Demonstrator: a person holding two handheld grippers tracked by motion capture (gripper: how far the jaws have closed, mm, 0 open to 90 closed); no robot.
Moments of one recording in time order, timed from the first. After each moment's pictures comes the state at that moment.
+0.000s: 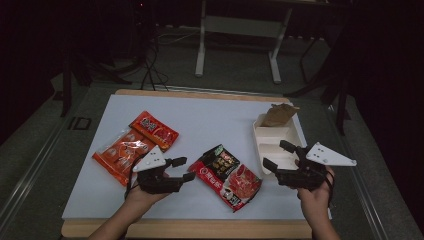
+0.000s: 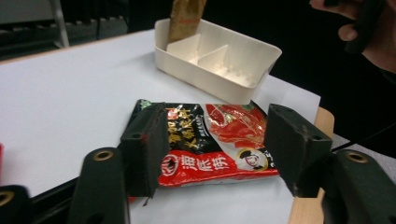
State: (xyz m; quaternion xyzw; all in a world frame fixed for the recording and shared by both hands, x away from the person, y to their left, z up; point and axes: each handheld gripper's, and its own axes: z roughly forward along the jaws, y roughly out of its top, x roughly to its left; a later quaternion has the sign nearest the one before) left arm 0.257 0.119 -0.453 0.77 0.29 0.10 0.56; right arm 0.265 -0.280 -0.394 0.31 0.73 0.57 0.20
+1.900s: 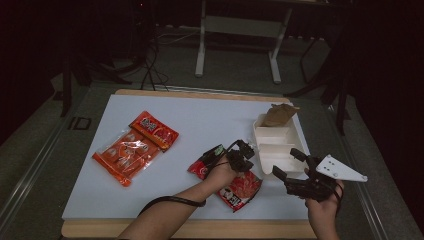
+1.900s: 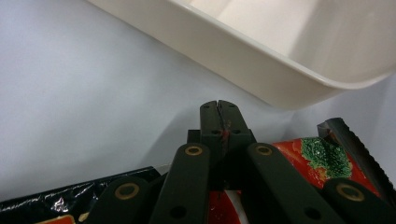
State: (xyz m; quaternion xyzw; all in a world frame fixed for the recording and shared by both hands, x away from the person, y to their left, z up) left arm 0.370 -0.103 -0.512 0.90 0.29 0.04 0.32; right arm 0.247 -0.304 -0.411 0.31 0.72 0.57 0.23
